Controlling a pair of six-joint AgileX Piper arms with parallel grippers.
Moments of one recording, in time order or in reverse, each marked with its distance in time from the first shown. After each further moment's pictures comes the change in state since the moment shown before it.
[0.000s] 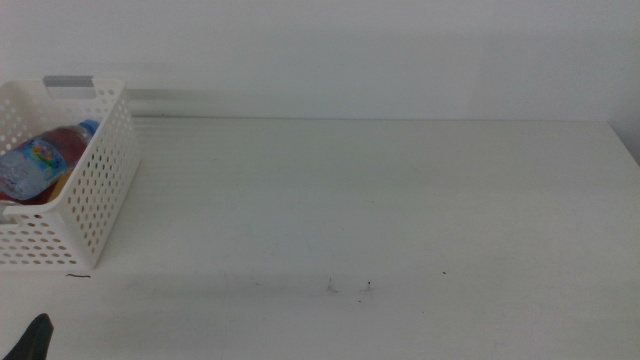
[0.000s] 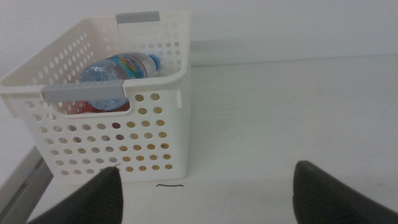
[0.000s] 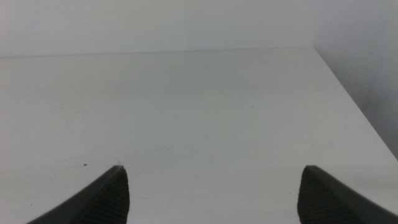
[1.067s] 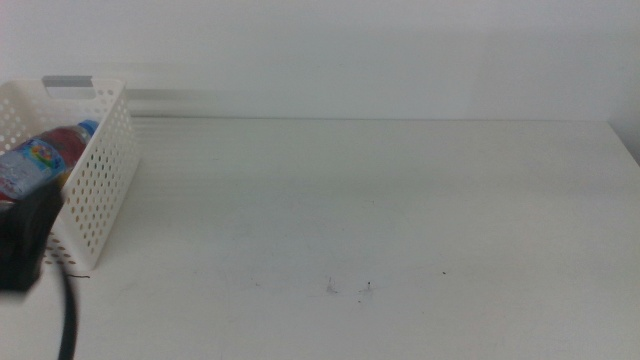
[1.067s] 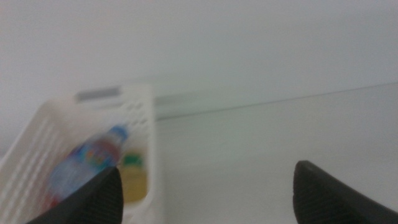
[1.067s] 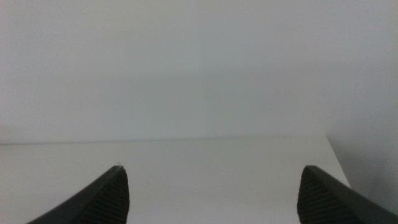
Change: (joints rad) left arm -0.155 0.517 -0.442 0.042 -0.048 -0.002; right arm 0.026 0.614 -0.695 0.042 0.067 0.000
